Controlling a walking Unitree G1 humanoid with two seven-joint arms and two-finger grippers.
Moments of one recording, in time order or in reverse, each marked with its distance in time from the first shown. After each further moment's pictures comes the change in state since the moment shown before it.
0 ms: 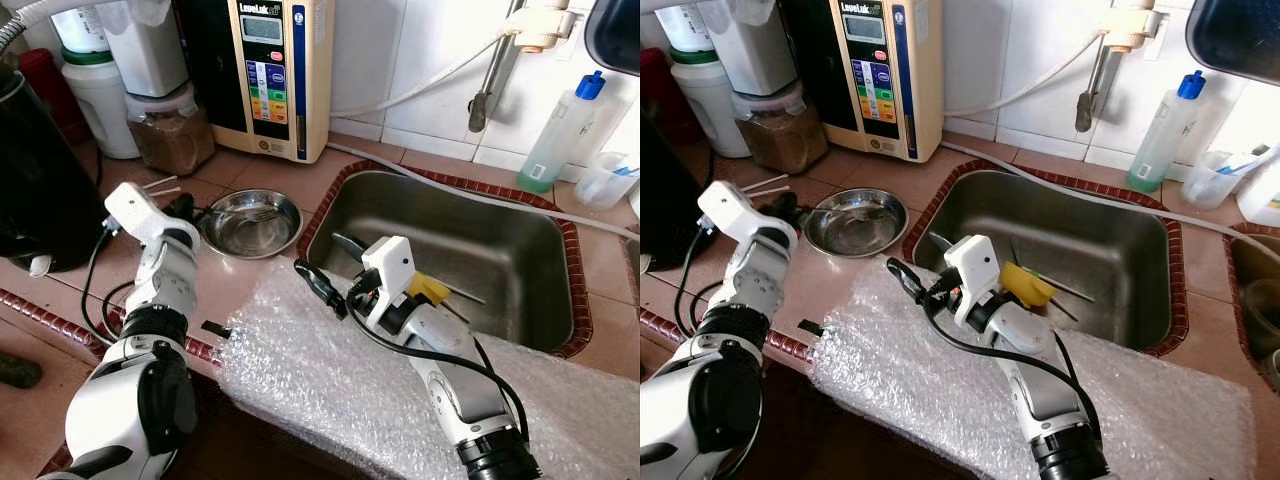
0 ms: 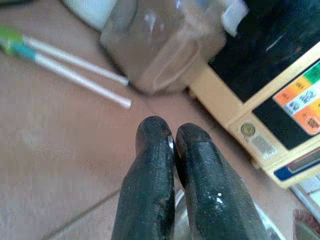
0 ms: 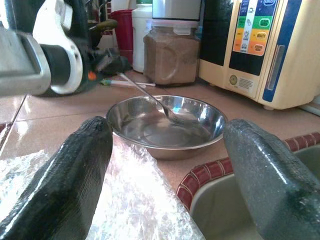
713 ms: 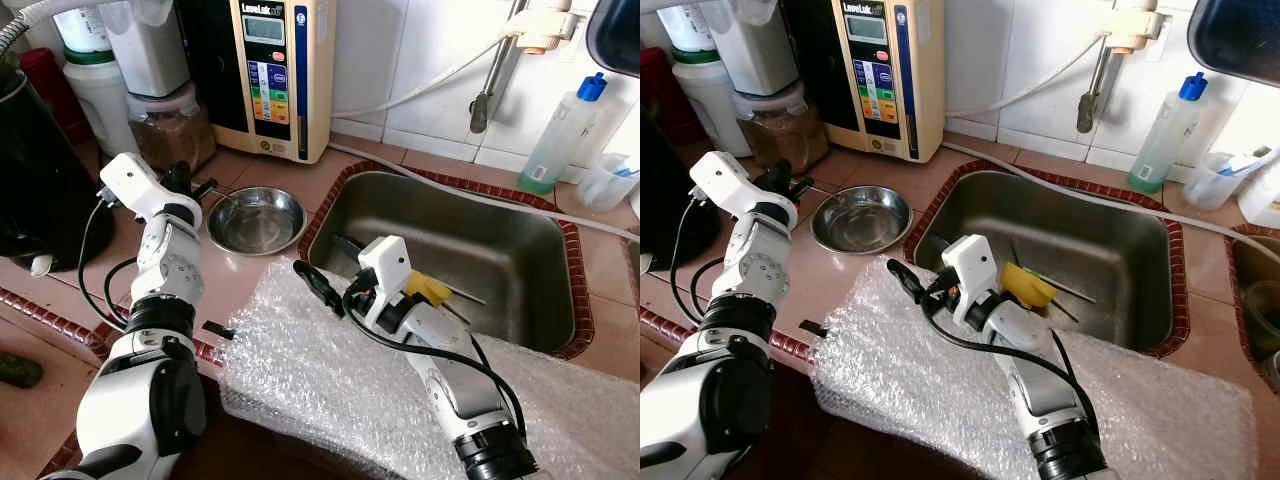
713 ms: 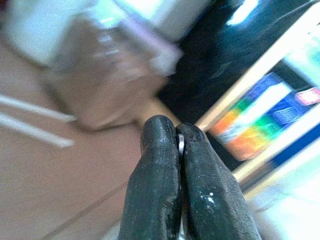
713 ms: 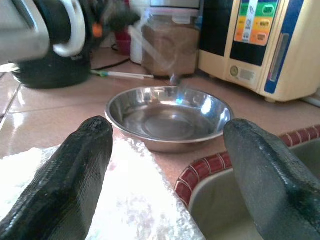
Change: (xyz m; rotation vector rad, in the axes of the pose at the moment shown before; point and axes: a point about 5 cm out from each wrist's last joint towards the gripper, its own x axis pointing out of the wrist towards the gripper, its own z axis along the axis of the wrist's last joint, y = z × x) left arm -0.004 -0.042 0.017 -0.057 -0.125 -0.221; right arm 0.003 -0.002 -0.005 0.001 0.029 -0.017
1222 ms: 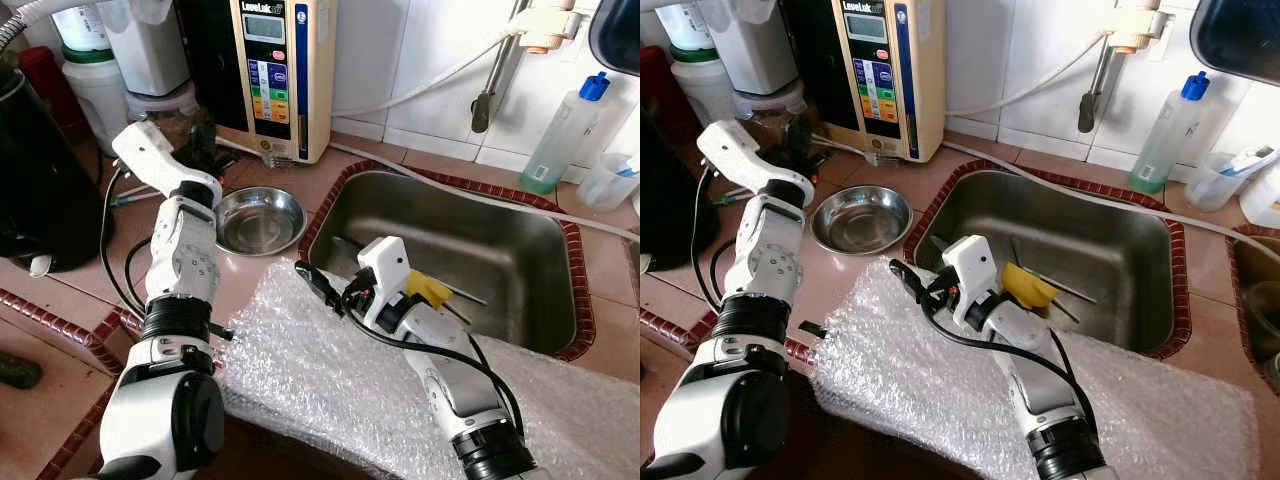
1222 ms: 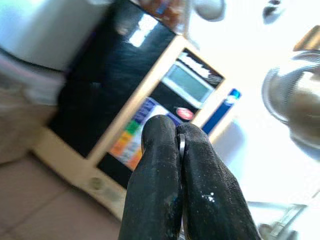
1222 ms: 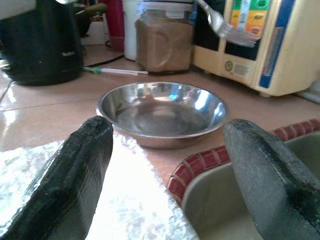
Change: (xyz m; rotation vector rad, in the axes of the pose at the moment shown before) left arm -0.007 -0.046 0.008 -0.042 -0.059 -0.295; right arm 0.001 -0.003 -0.001 -0.004 -0.003 -0.033
